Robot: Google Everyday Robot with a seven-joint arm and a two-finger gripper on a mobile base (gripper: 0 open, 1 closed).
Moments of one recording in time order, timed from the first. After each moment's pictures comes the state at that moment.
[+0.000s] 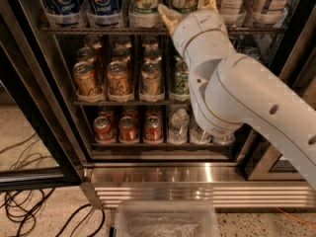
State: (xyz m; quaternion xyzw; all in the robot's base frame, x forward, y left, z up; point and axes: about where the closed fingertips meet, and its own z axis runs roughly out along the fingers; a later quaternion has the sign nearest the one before) arm 0.618 -0.079 1.067 -0.18 0.60 -0.11 0.77
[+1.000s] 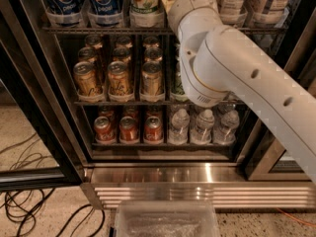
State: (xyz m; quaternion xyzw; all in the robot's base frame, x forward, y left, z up) arm 0.666 -0.077 1.087 -0.16 0.60 -0.12 0.77
